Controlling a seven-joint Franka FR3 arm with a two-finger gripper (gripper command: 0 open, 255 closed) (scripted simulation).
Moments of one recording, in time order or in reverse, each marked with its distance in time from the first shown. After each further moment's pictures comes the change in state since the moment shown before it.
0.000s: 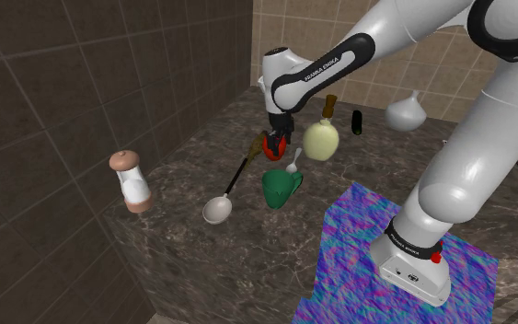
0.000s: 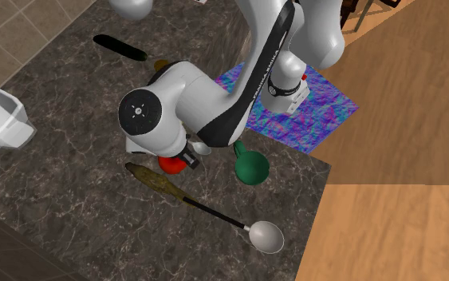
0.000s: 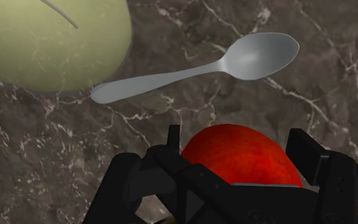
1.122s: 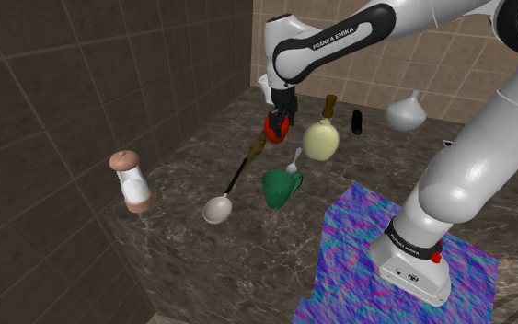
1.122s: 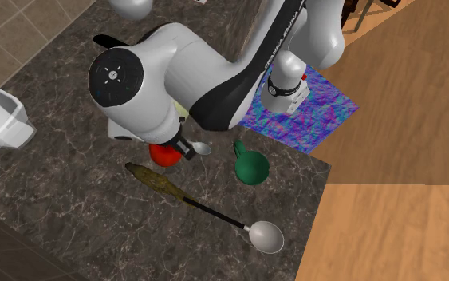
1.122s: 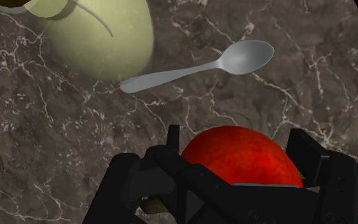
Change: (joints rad) arm 0.003 -0.103 0.001 0.100 0.026 -0.200 -0.036
